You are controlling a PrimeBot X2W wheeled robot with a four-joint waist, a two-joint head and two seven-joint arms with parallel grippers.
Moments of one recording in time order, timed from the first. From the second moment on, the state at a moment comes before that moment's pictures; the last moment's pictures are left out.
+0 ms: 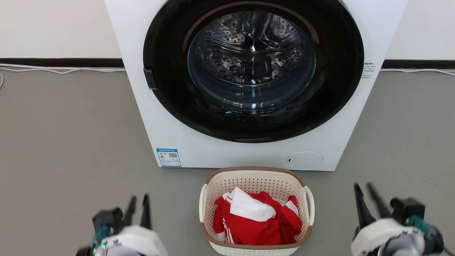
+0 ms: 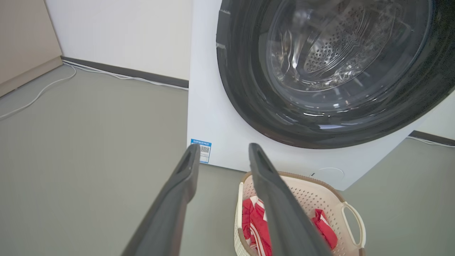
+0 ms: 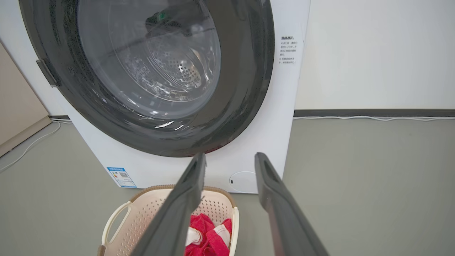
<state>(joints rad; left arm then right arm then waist) -0.15 0.03 -0.07 0.54 -0.29 0.06 -0.26 -0.19 -0.11 -0.07 0.60 0.10 0.12 -0.25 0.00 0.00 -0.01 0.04</state>
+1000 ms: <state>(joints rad) -0.09 0.03 -0.05 0.54 -0.56 0.02 -0.18 -0.12 -0.08 -0.08 0.58 0.41 0.12 -0.17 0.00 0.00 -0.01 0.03</state>
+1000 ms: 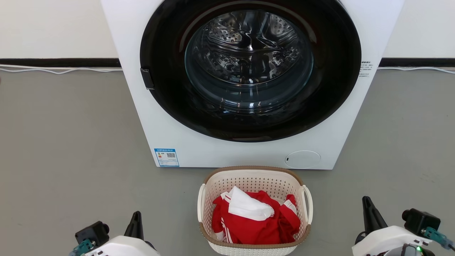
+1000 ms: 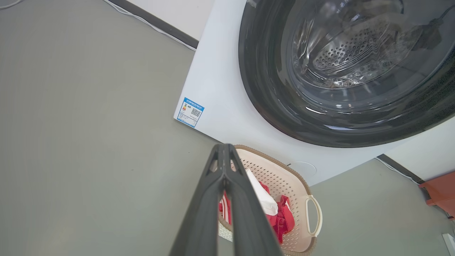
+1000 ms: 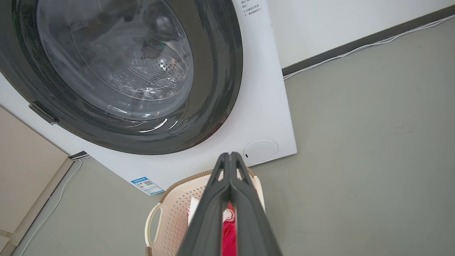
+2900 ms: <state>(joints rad) -0.09 0.03 0.03 0.39 -1.15 -0.06 -0.02 -0.10 -0.06 -0.11 0.41 1.08 0.12 -0.02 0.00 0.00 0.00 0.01</state>
